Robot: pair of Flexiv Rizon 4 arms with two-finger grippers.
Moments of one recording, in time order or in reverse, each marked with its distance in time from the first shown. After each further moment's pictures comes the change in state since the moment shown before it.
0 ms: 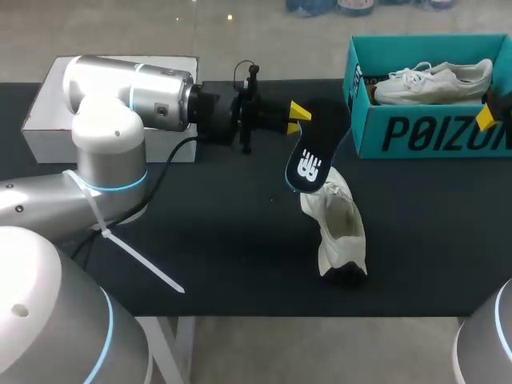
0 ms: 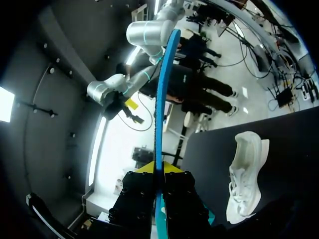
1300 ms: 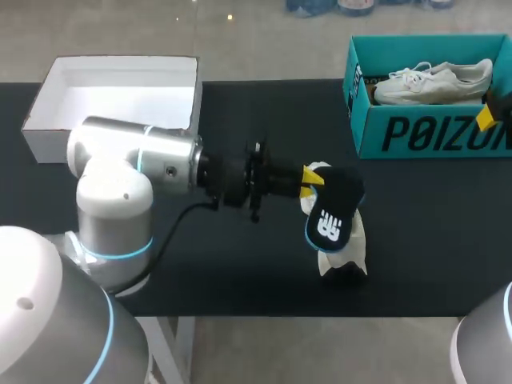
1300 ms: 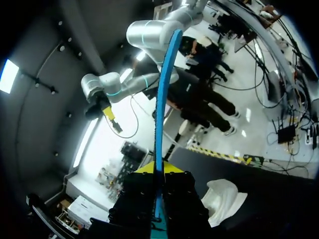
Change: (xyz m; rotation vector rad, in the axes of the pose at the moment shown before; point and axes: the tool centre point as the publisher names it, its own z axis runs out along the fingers) left arm 0.080 -0.077 0.037 -0.019 0.012 -0.247; right arm 0.000 -0.001 0.000 -0.001 0.000 0.000
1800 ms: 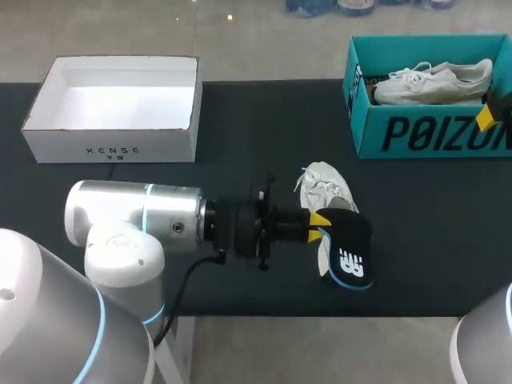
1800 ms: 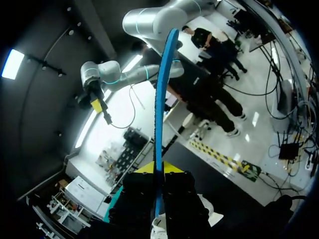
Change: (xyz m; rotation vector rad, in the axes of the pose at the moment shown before) left arm 0.056 -0.019 0.017 -0.113 -0.070 -0.124; right arm 0.000 0.000 0.000 0.000 -0.001 0.000
